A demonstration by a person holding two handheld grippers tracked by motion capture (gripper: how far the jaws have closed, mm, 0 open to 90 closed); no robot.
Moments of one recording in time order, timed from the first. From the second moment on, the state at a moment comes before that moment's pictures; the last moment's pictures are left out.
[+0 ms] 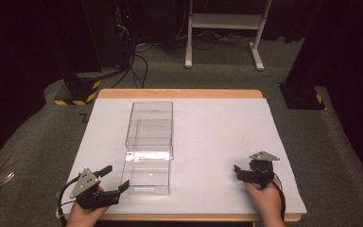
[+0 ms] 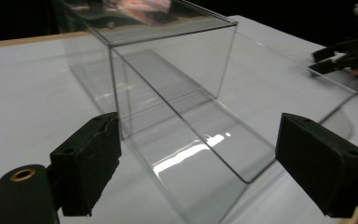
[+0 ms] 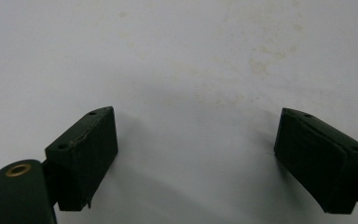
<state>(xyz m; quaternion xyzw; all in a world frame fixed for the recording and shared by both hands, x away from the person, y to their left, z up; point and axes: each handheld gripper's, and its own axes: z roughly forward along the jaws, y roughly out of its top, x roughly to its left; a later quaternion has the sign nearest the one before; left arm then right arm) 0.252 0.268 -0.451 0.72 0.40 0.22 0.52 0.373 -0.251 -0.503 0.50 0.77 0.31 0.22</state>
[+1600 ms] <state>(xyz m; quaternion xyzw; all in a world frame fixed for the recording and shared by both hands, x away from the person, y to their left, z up) 0.264 0.252 -0.476 0.76 0.39 0.22 0.46 0.372 -0.251 -0.503 0.50 0.78 0.31 0.22</state>
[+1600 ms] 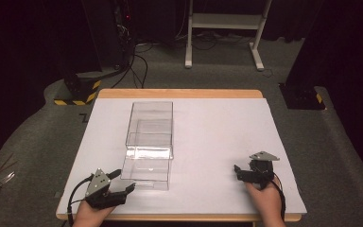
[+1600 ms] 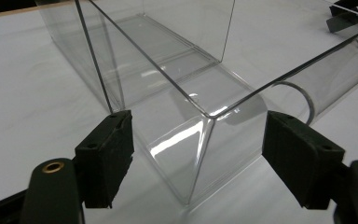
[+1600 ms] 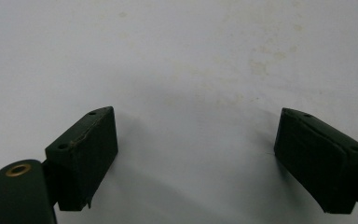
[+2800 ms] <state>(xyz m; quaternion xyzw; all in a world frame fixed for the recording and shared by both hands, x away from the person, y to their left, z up) 0.285 0.243 -0.474 0.73 0.43 0.25 0.47 0.373 -0.251 -0.503 0.50 0.78 0.31 0.22</state>
